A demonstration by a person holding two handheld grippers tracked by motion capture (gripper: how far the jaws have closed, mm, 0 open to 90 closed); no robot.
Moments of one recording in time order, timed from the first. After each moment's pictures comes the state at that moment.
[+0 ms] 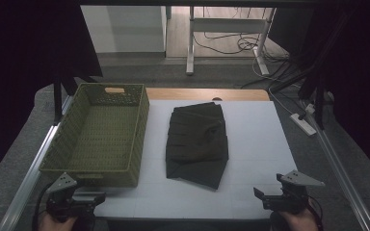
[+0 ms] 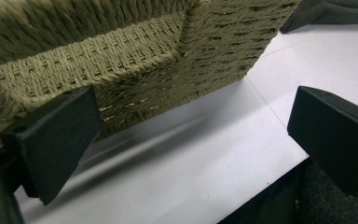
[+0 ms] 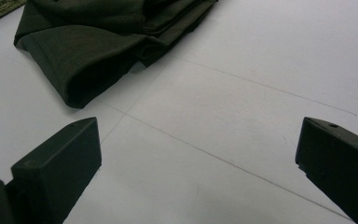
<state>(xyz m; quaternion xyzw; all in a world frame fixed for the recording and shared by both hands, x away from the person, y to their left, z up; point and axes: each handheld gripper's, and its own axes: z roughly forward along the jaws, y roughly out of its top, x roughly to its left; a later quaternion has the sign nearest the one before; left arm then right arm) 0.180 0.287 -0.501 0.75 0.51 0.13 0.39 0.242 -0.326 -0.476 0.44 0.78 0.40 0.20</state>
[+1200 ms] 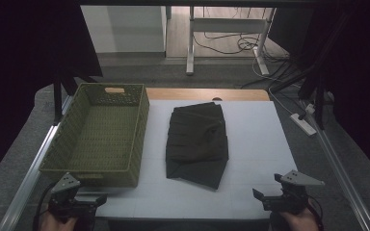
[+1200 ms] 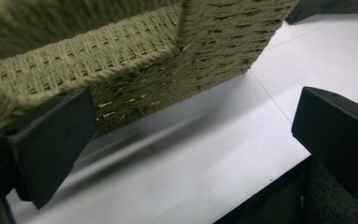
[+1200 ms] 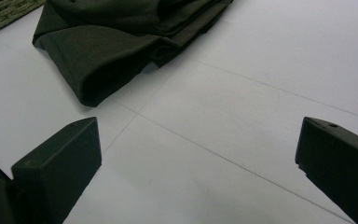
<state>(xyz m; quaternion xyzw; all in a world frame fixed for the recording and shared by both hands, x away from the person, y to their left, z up) 0.180 0.278 -0.499 0.77 0.50 0.14 0.37 0.243 -0.326 -0.475 0.42 0.79 0.41 0.18</state>
